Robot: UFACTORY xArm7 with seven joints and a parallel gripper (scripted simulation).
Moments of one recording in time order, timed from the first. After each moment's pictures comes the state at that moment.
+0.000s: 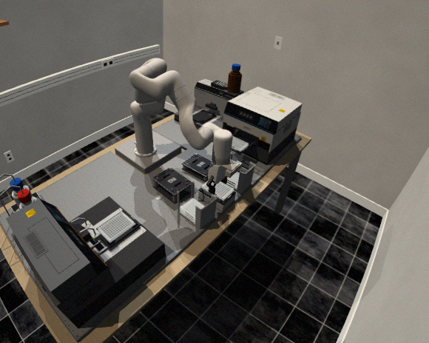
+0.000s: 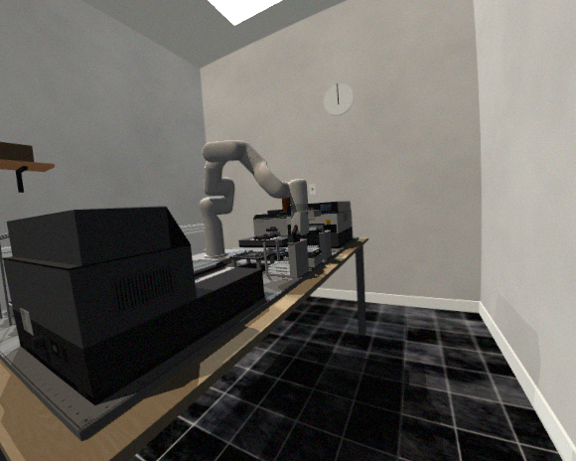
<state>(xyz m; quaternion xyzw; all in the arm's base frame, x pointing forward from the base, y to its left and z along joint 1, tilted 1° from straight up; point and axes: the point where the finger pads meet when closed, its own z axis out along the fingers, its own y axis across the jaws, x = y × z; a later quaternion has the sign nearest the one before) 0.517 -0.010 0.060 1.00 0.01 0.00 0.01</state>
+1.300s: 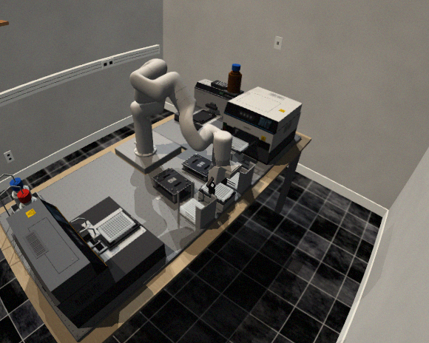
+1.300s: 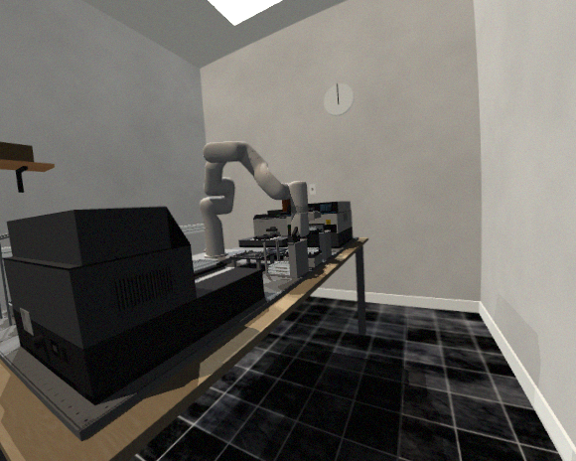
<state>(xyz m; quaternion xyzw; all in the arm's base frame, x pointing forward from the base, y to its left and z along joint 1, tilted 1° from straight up) 0.518 -0.011 0.053 1.00 0.01 0.00 0.01</state>
